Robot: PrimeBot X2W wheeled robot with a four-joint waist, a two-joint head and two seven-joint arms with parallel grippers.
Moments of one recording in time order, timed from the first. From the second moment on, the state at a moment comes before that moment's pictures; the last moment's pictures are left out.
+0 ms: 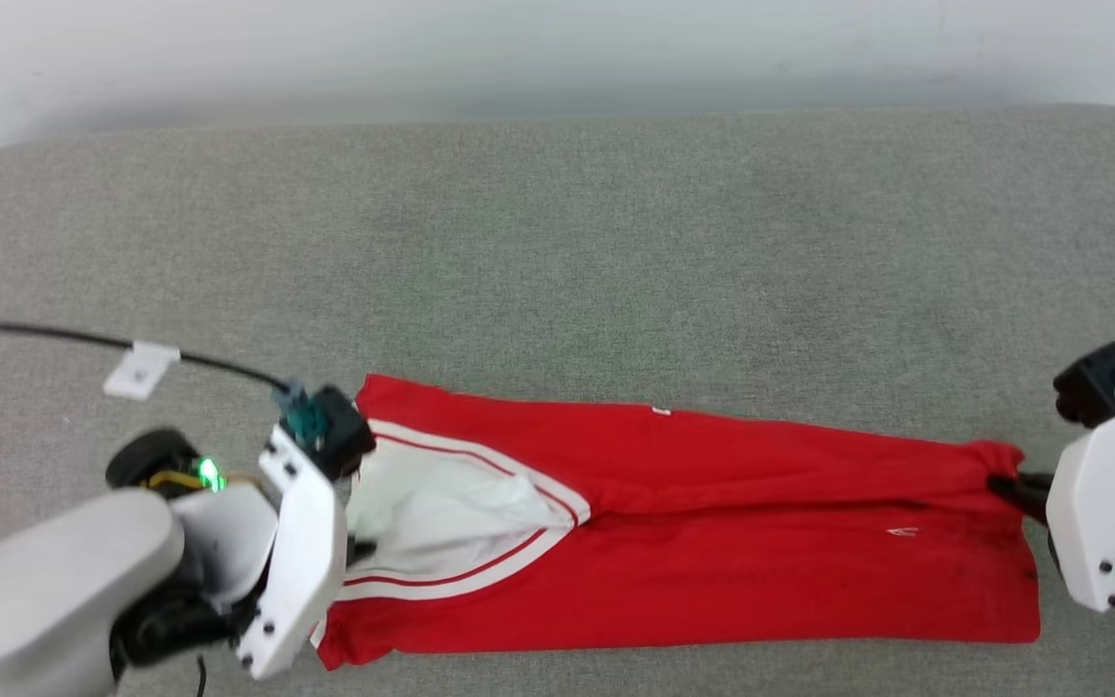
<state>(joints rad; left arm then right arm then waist) -0.88 0.93 -1.28 -0.02 -1.11 -0.09 0.58 -0.53 -0.82 0.72 0.29 0.89 0.13 0.52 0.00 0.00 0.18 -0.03</state>
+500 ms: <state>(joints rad) -0.72 0.87 -1.25 0.07 -1.09 -0.06 0.45 -0.47 -0.76 0.74 0.38 0.88 0.13 0.42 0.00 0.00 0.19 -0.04</state>
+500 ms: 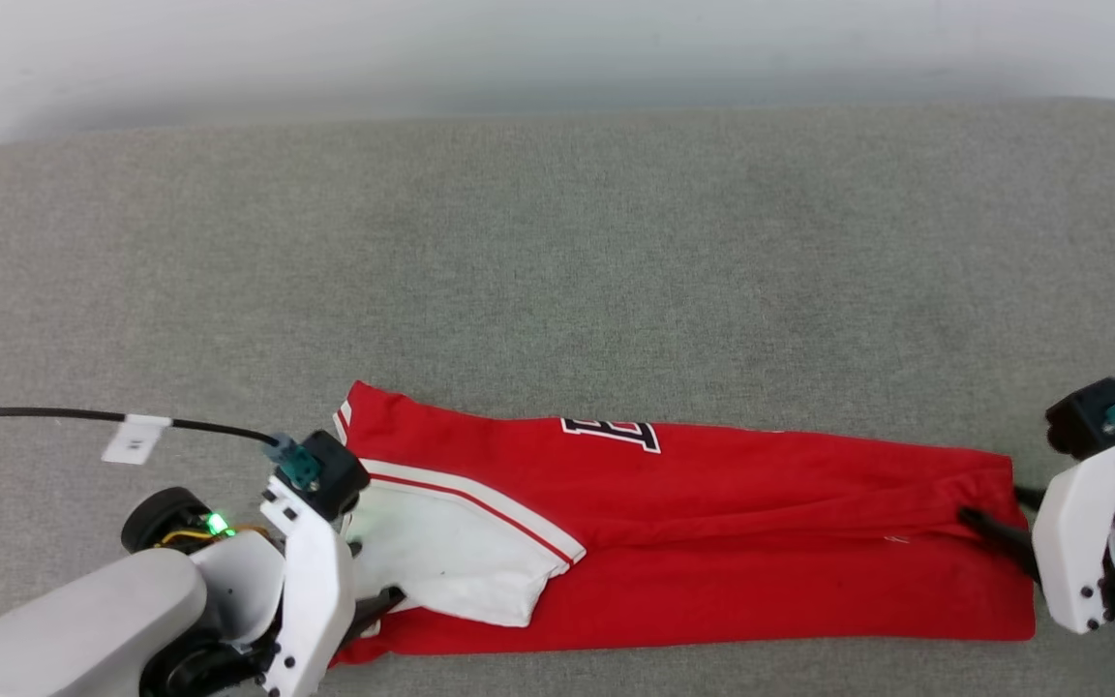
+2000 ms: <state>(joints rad) -0.14 0.35 -0.32 0.04 -0.28 0.36 -0.26 -0.20 -0.57 0.36 0.49 1.08 0.13 0.34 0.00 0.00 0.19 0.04</state>
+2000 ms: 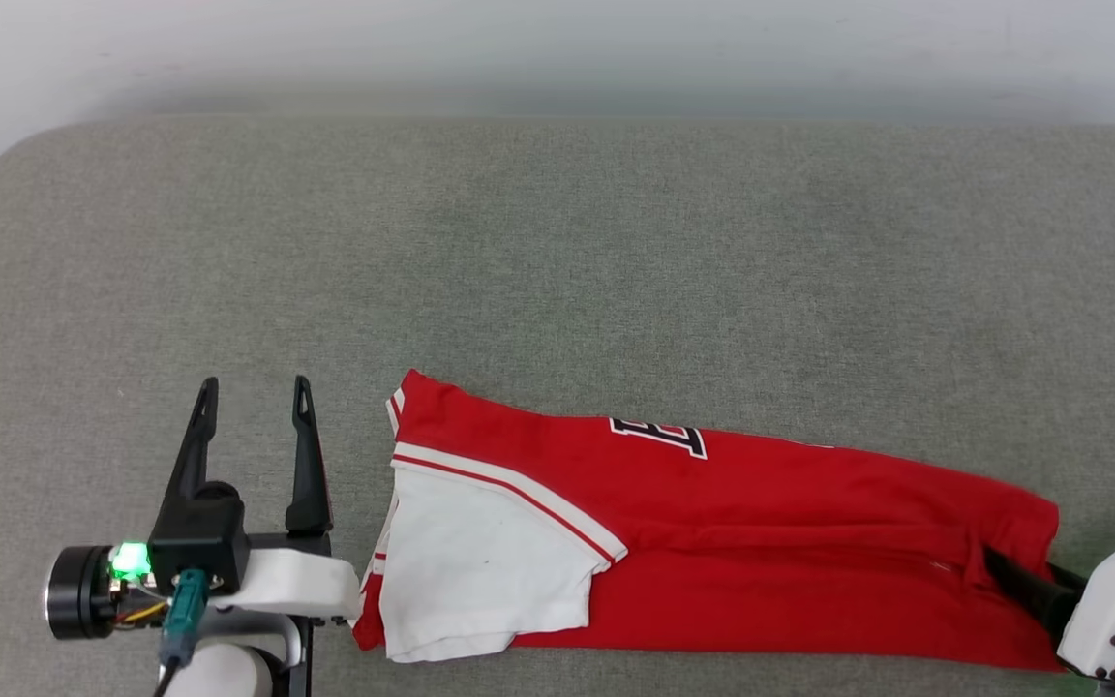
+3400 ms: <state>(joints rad) 0.11 0.17 -0.15 0.00 -0.02 0.22 -0.26 -0.18 -0.78 0.41 0.30 1.19 0.13 0.53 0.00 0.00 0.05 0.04</state>
